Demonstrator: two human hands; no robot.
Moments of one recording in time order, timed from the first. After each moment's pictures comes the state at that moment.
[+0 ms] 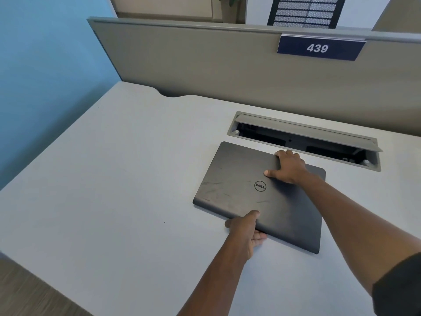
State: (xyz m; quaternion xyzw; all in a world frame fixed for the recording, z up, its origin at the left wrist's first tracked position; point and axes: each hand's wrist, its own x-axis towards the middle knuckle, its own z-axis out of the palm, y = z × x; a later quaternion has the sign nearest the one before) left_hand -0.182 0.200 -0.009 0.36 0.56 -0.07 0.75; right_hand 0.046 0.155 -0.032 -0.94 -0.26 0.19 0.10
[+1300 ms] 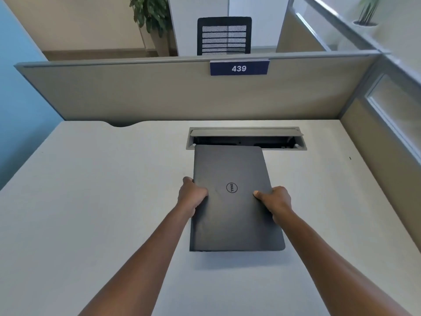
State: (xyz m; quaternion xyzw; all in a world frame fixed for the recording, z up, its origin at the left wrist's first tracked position) left_hand -0.154 0.298 0.025 0.74 0.39 -0.07 0.54; right_hand -0.094 0.067 -0.002 -0.84 0.19 0.17 0.48
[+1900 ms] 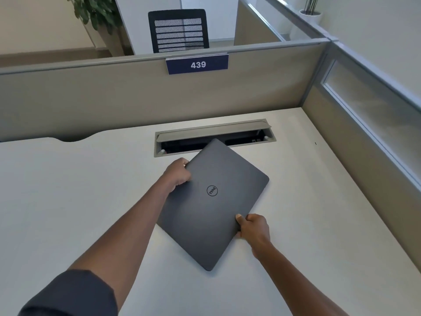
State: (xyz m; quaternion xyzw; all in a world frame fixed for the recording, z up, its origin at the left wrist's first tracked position) left_hand -0.051 0.305 0.032 0.87 0.21 -0.18 0.42; right_hand -0.162 0.068 -0.040 -0.78 0.28 0.17 0.53
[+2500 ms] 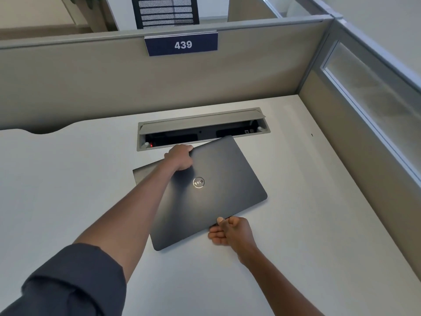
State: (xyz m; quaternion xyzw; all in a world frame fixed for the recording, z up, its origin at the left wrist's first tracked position) left_hand 0.019 0.275 0.003 0.96 0.07 -0.20 0.21; right_hand -0.164 0.078 -0.049 -0.65 0.23 0.27 0.67
